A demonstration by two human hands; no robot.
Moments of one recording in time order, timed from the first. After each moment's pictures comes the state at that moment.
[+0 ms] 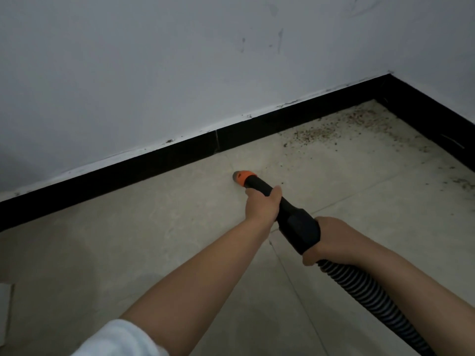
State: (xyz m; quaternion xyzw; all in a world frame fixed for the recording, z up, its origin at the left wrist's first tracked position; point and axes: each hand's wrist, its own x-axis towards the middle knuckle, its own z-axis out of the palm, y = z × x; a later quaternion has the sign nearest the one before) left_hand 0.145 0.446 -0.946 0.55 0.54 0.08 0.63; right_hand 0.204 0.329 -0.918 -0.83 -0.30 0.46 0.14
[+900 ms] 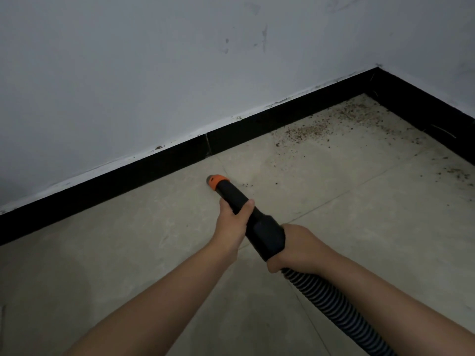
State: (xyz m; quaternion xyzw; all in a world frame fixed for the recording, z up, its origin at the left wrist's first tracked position) left_hand 0.097 0.455 -0.956 0.54 0.47 0.13 0.68; right_hand 0.175 0.349 -0.937 -0.79 -0.31 0.48 0.22
